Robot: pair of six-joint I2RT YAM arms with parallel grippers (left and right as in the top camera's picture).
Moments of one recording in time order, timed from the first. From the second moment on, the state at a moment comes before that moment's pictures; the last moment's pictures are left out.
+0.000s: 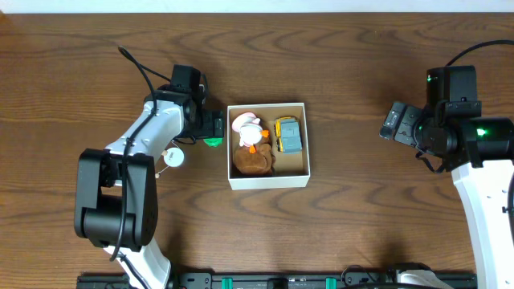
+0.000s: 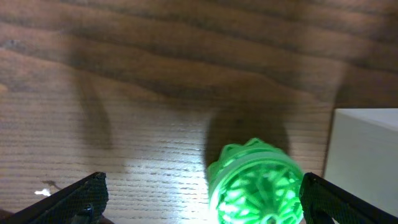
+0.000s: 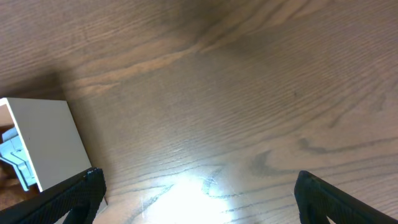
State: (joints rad) left arm -0.15 1.89 1.20 -0.65 0.05 -0.20; right arm 0.05 1.30 1.34 -1.16 0.14 0.42
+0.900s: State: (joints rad) left arm -0.21 1.94 1.22 -0.64 0.05 -0.21; right arm 0.05 1.30 1.34 -1.14 0.12 0.42
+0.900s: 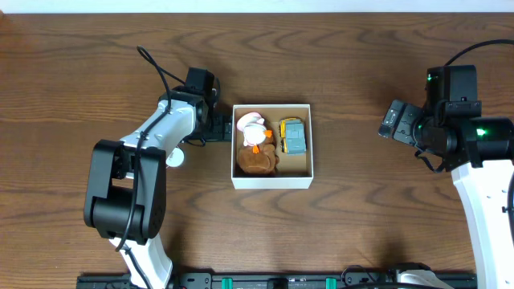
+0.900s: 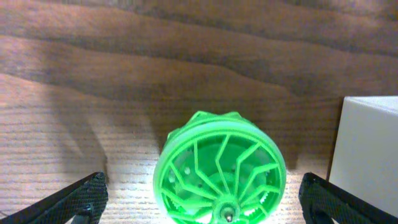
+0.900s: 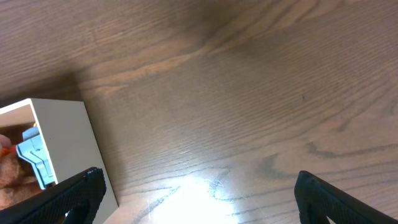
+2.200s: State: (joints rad) left arm -0.23 1.74 1.22 -0.66 0.04 -0.22; right arm 0.05 1.30 1.34 -1.15 0.12 0.42
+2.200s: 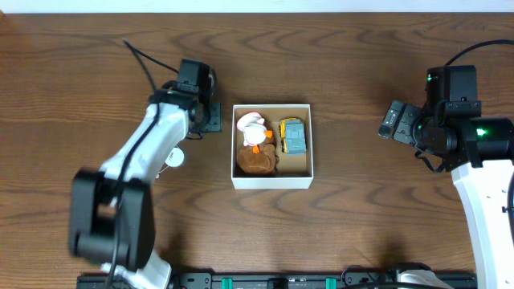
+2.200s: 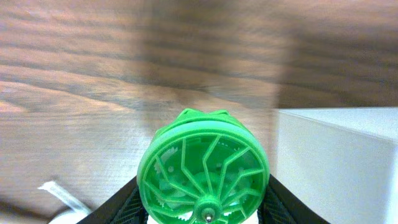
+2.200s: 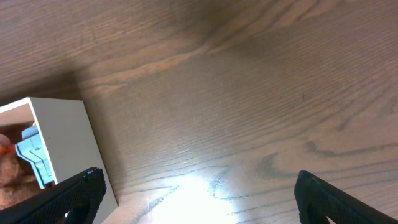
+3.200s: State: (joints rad) left arm -0.60 1.58 1.22 -0.68 0.04 -0.15; right arm 0.05 1.30 1.34 -1.15 0.12 0.42
